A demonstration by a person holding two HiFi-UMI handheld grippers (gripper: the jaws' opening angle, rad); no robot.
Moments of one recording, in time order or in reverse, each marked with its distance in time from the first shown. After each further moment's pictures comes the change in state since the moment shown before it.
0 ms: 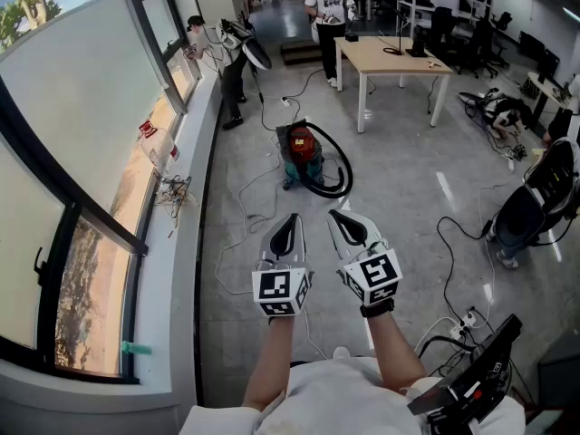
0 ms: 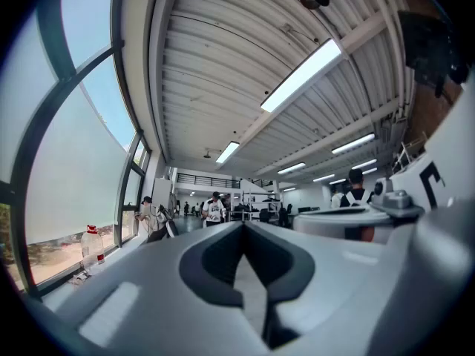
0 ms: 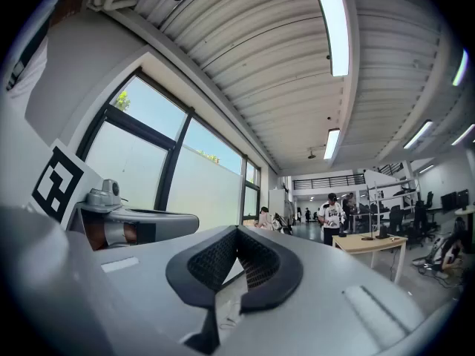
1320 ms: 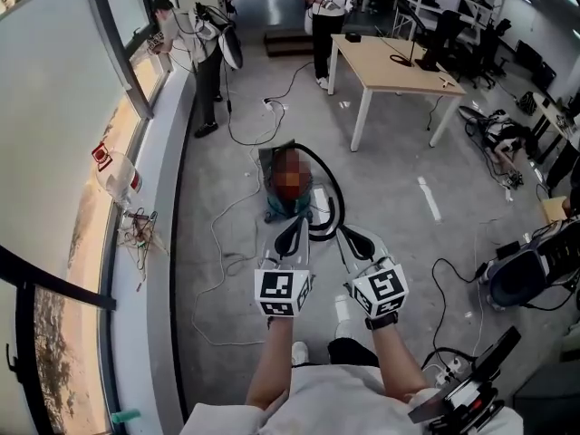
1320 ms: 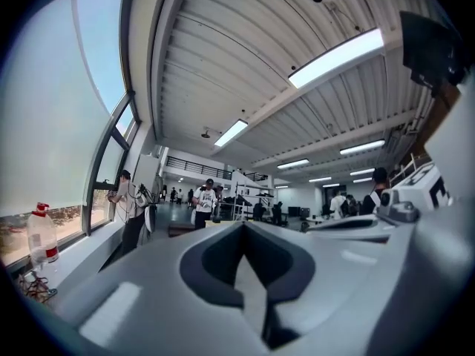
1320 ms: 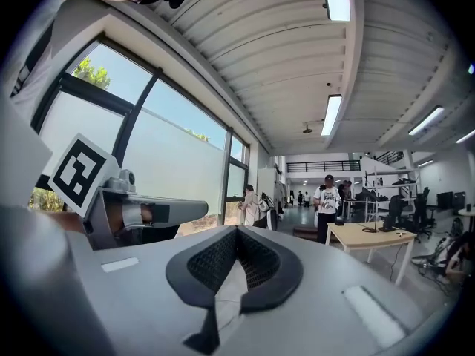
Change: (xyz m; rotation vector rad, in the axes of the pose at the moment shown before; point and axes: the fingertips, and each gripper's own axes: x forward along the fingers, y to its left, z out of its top) left arm 0.427 0.167 -0.068 -0.096 0.058 -0.119; right arm 0.353 -0.251 -0.092 -0.008 0.143 -0.053
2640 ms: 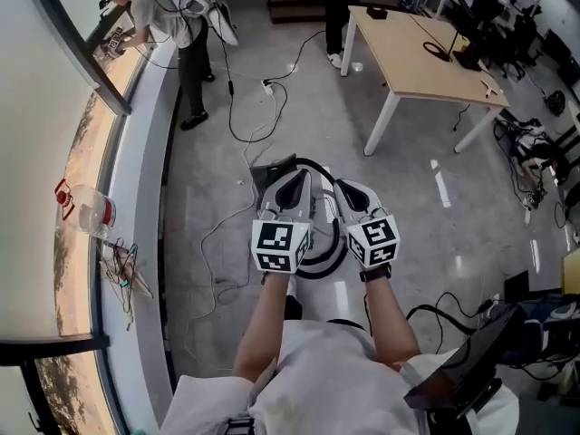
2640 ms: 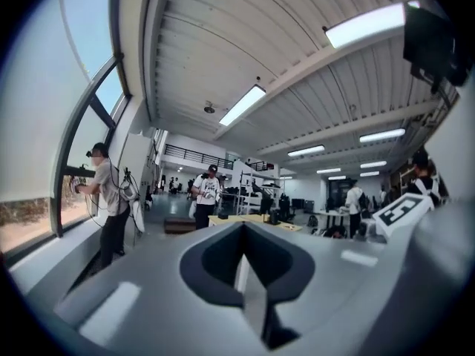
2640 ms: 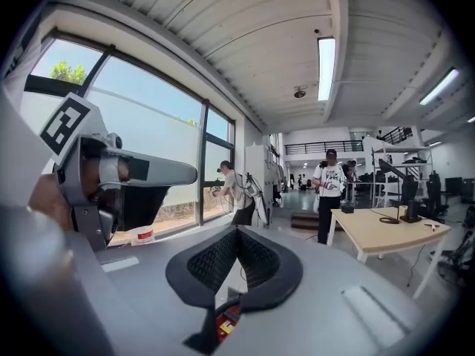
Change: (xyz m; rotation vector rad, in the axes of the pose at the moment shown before) left arm 0.486 0.192 -0.042 -0.001 0.088 -0.019; right arm 0.434 -0.327 -0.096 0.067 0.119 0.012
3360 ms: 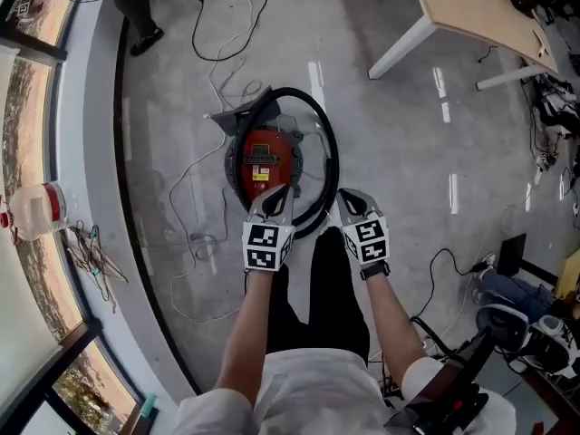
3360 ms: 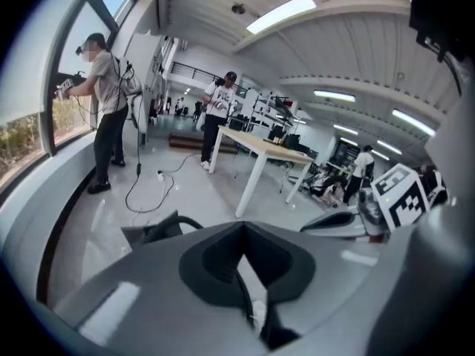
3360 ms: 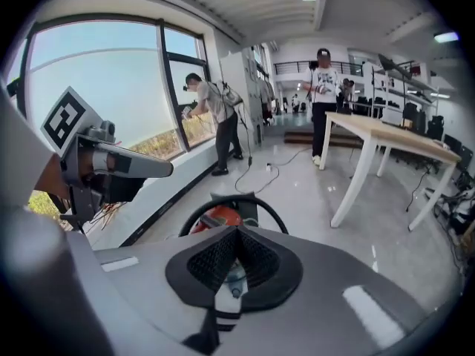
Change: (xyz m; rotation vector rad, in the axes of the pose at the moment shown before) left arm 0.146 0.081 -0.374 -0.202 0.583 -0.028; right arm 0.123 -0.105 -0.358 0.145 0.602 0.020
